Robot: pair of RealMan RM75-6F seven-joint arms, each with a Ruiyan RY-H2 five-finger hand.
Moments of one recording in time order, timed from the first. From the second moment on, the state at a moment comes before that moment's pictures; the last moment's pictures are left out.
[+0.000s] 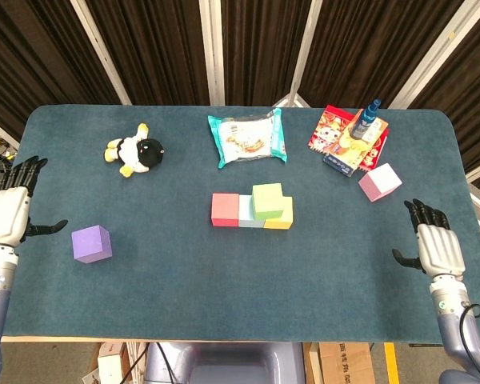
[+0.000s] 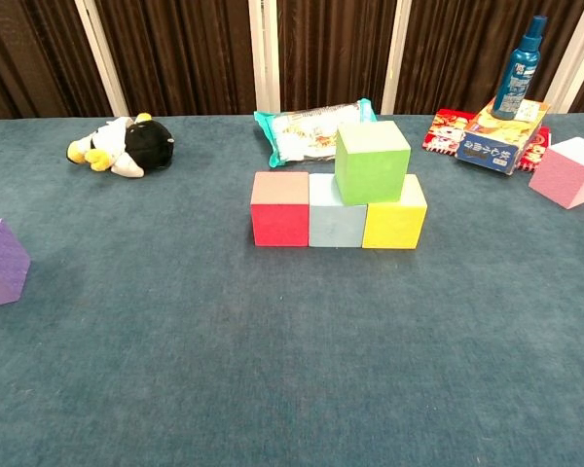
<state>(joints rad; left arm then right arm) -0.42 -0.99 -0.25 -1.96 0.95 1.30 0.23 0.54 -1.06 -0.09 -1.83 -0.89 1.35 -0.13</state>
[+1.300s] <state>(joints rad) -0.43 -1.15 -0.11 -1.93 0.75 1.27 0.52 0.40 -1.05 0.07 -1.82 -1.02 1.23 -0.07</state>
